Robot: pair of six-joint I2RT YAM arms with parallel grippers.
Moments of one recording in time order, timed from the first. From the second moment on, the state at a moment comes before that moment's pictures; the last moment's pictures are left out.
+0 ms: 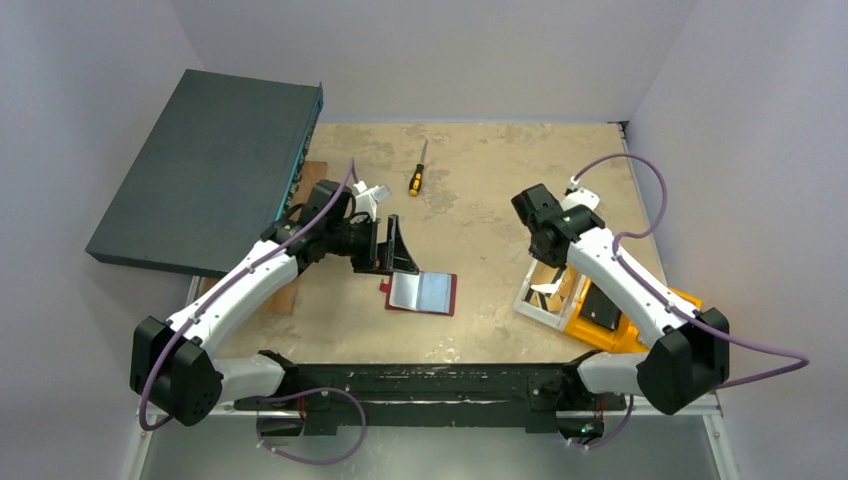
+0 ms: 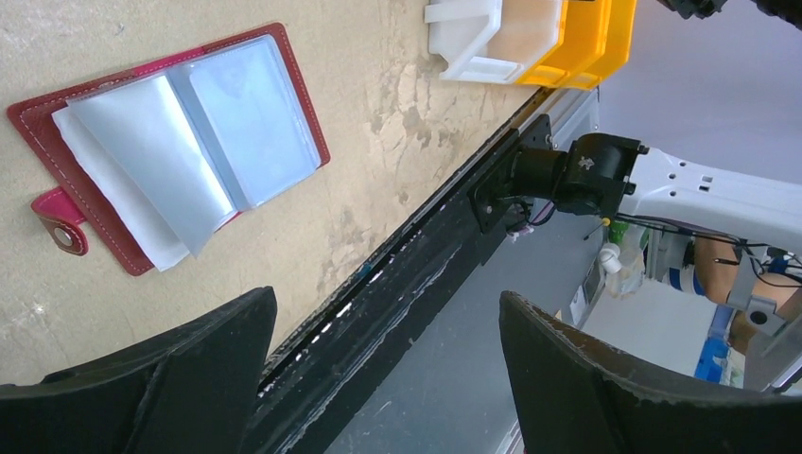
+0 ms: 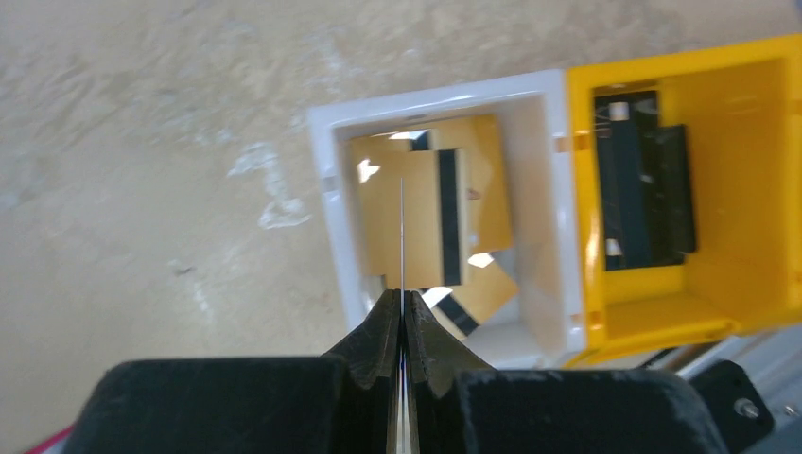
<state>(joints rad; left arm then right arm) -0.49 1.24 0.99 -0.56 0.65 -0.54 0.47 1.28 1.08 -1.01 0.61 0.96</state>
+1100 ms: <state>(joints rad) -0.50 1.28 0.99 -0.56 0.65 -0.53 0.19 1.36 1.10 -1.35 0.84 1.17</state>
